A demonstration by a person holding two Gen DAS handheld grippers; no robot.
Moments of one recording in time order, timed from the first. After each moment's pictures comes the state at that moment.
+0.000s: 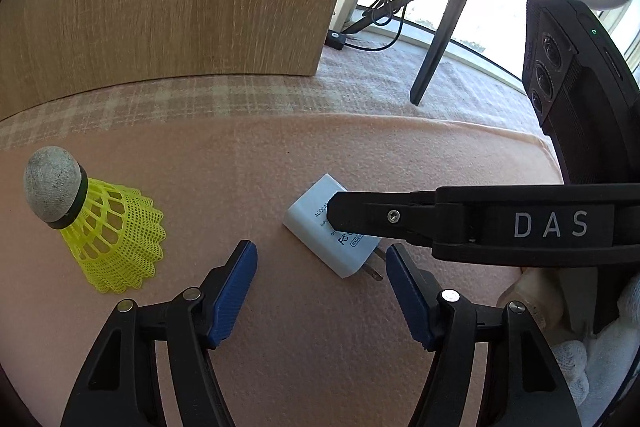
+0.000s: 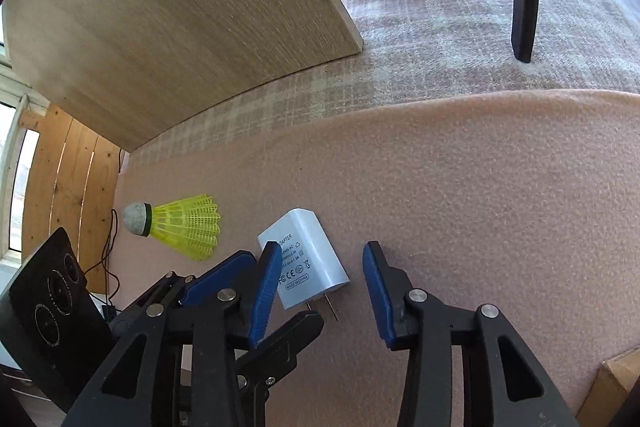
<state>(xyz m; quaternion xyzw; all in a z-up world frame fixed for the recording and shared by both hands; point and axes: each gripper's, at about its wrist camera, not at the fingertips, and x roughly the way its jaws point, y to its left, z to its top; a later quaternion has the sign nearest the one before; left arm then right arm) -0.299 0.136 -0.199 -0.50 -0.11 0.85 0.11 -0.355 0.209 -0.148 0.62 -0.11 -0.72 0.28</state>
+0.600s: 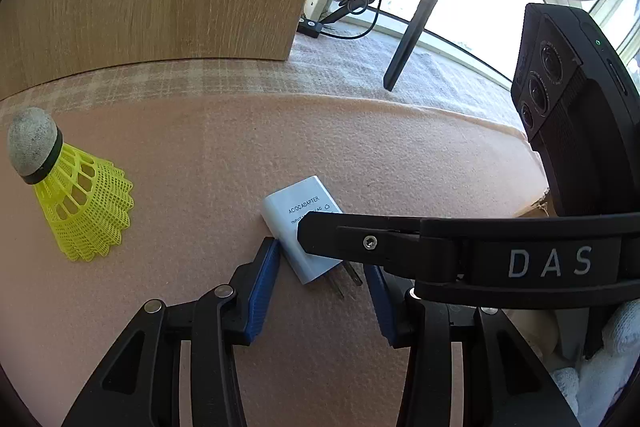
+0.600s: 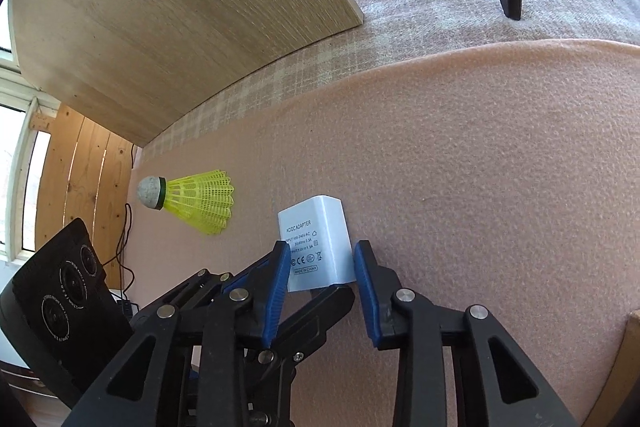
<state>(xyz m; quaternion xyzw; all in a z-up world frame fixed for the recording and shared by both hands) -0.278 0.151 -0.201 -0.50 -0.13 0.84 0.14 -0.329 0.215 -0.150 0.63 -0.14 -0.71 0.29</state>
